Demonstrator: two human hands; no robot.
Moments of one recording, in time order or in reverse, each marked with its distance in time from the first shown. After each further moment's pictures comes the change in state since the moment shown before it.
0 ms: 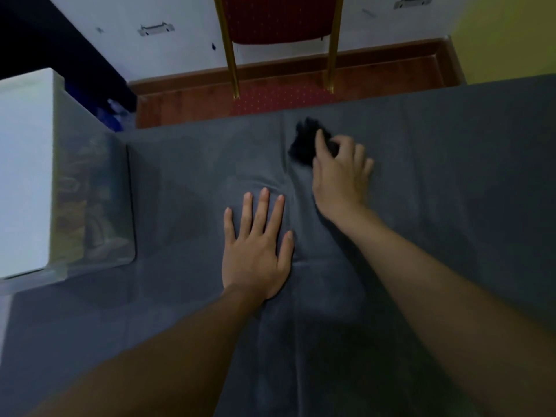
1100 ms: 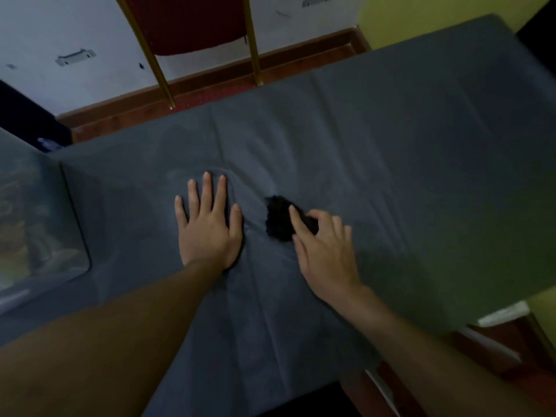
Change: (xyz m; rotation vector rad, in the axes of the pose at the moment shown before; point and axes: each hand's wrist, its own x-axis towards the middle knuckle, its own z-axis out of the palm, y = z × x) left_hand 0.001 0.002 -0.002 -0.042 -0.003 0.002; right_hand -0.201 0.055 -0.026 0.007 0.031 -0.026
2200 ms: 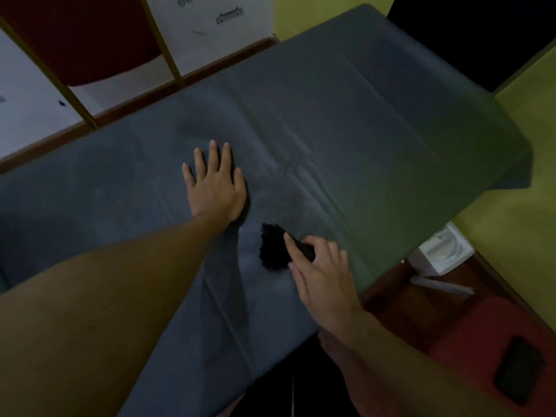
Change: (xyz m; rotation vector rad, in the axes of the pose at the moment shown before) left_hand 0.042 0.126 0.010 -0.048 -0.080 0.237; right_hand -0.117 0.040 -0.027 -0.054 0.049 0.187
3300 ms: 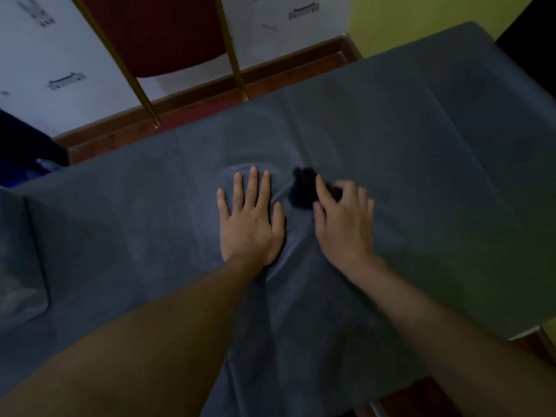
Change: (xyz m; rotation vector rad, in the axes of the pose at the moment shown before) left_hand 0.006 0.008 0.005 0.050 0.059 -0.110; right_hand 0.205 0.015 0.013 0.043 -0.003 0.049
